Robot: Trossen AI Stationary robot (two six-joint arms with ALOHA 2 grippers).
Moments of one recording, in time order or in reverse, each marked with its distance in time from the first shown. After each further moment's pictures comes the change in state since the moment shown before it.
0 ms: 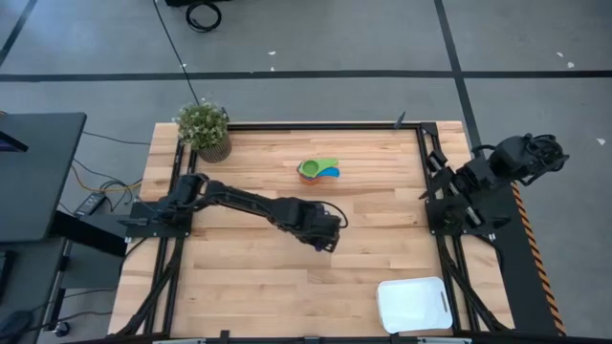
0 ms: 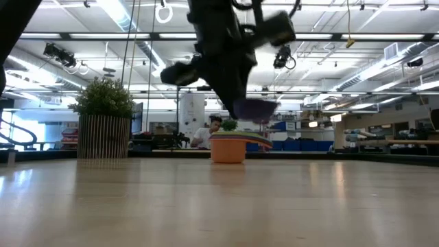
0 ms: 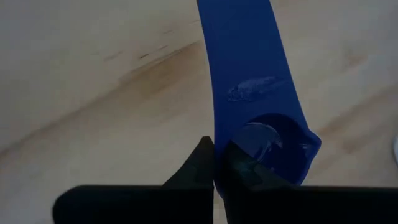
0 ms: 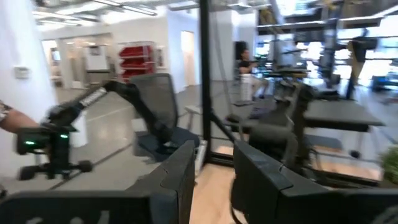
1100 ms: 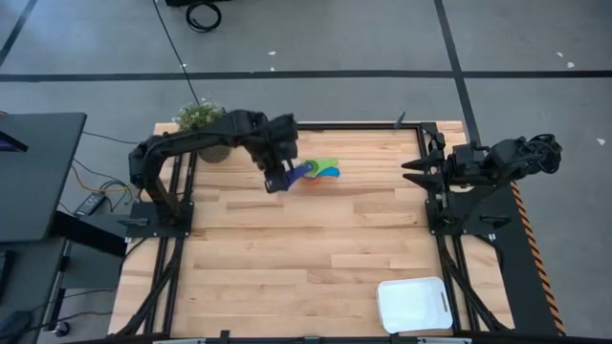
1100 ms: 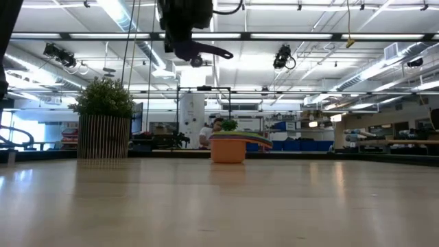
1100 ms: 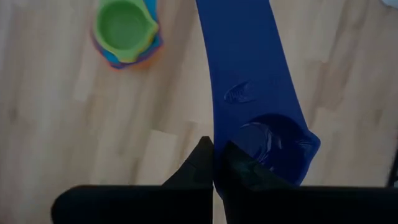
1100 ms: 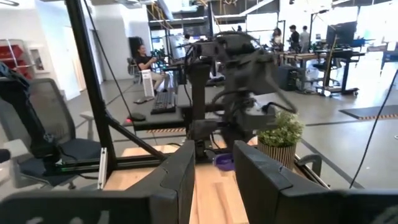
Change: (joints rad) left arm 0.457 -0.374 0.001 -0.369 0.242 1.240; right arm -0.001 0.046 0.000 0.014 0.467 0.027
